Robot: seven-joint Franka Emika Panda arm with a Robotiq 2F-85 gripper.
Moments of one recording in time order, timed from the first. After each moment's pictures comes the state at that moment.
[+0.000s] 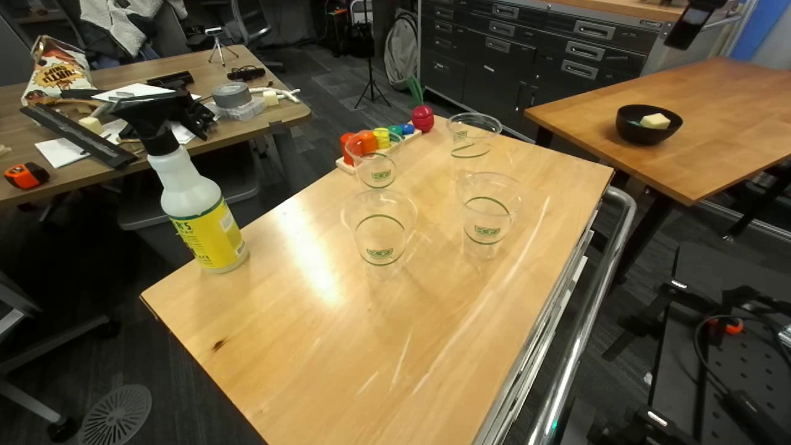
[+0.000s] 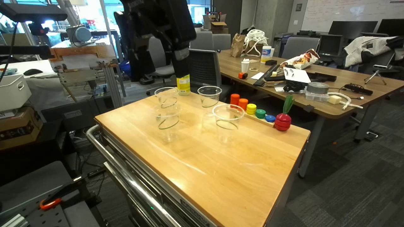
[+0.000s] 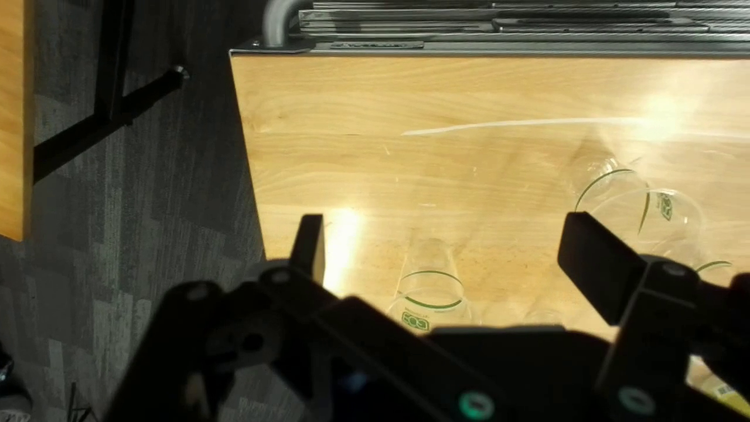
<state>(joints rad) -0.12 -0.68 -0.11 -2.64 -0.22 2.12 -0.13</state>
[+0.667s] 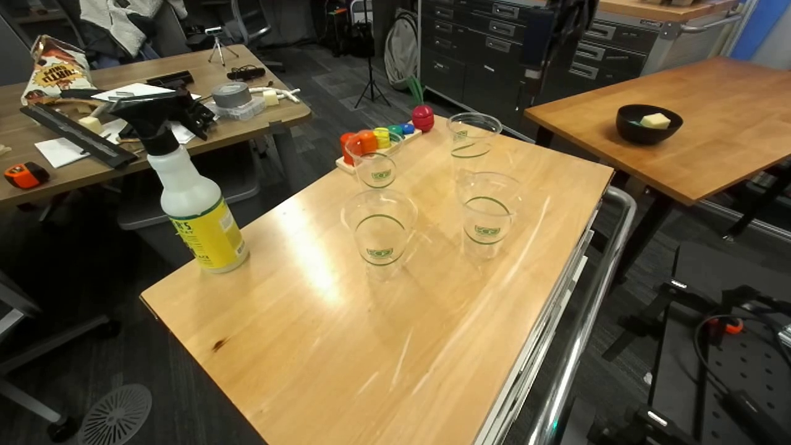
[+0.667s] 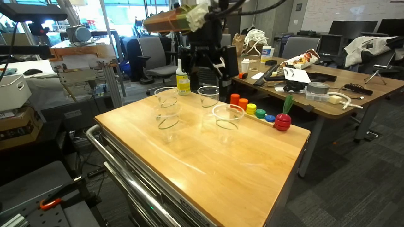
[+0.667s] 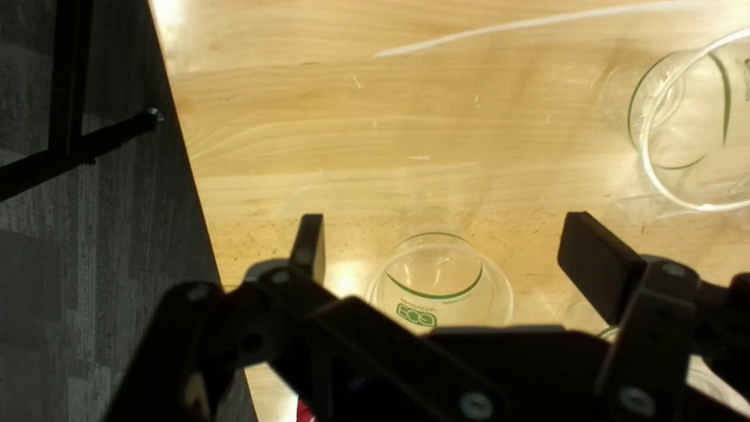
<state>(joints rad) -0.08 -0.11 -0.09 -2.29 -0.16 2.19 -0.02</state>
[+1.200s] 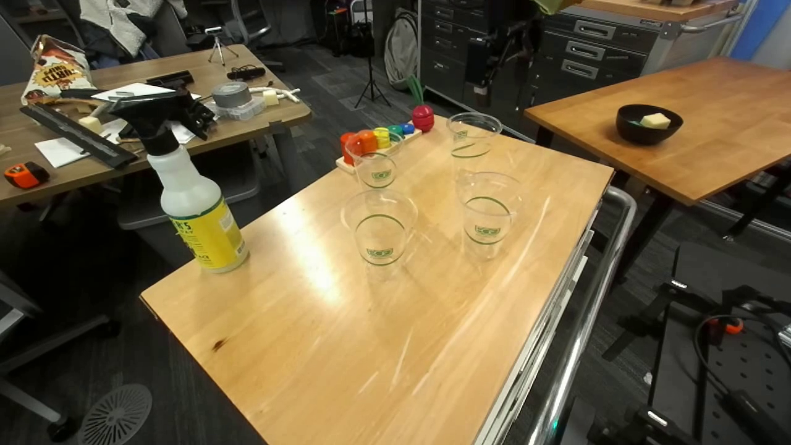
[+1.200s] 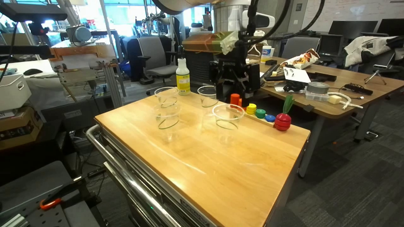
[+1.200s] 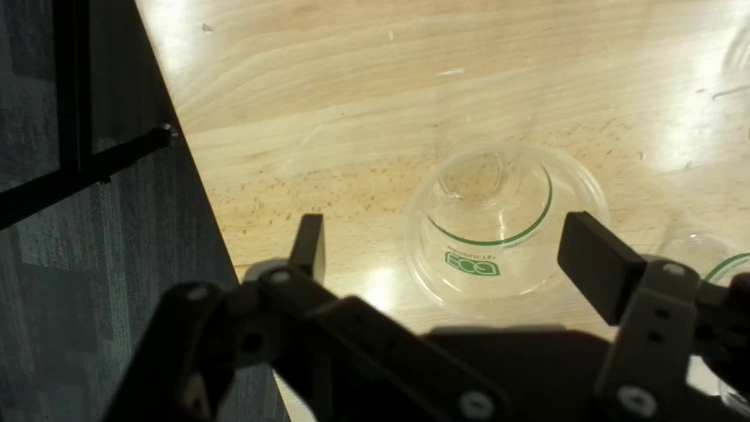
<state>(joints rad) -0.09 0.17 -0.10 -2.05 -0.15 2.20 0.08</state>
